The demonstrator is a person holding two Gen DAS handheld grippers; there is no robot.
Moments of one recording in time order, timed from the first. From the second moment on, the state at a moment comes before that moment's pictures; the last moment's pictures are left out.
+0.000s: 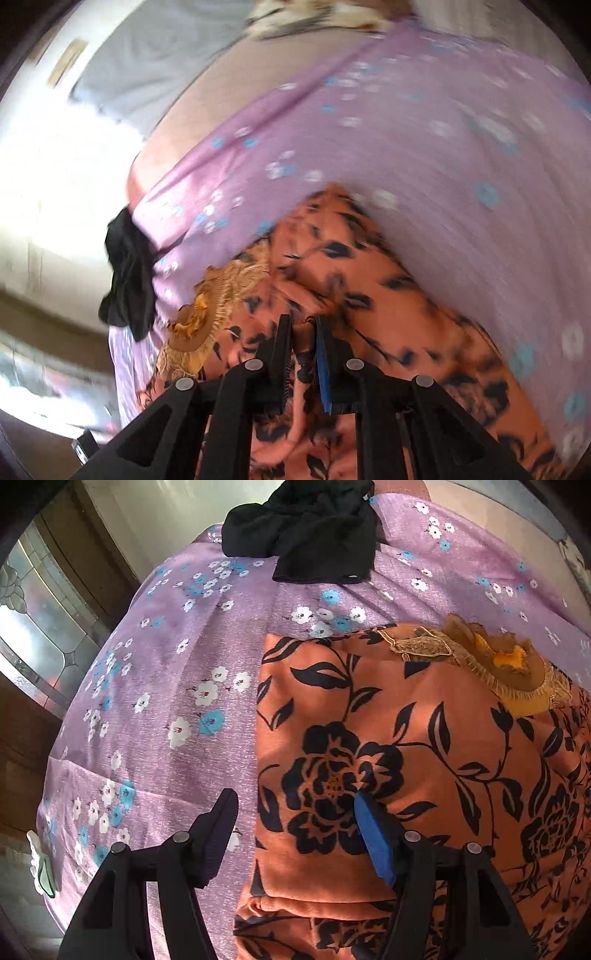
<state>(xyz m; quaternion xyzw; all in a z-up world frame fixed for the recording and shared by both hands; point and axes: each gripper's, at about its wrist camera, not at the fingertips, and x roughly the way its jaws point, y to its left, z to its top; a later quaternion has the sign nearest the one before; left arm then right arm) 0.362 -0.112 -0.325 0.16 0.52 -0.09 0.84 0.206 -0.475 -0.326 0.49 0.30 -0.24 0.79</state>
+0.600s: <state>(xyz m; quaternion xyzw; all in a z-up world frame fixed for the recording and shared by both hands) 0.362 -0.111 -0.327 0.16 0.52 -0.10 0.83 0.274 -0.491 -0.352 0.39 0.38 -0.16 0.82</state>
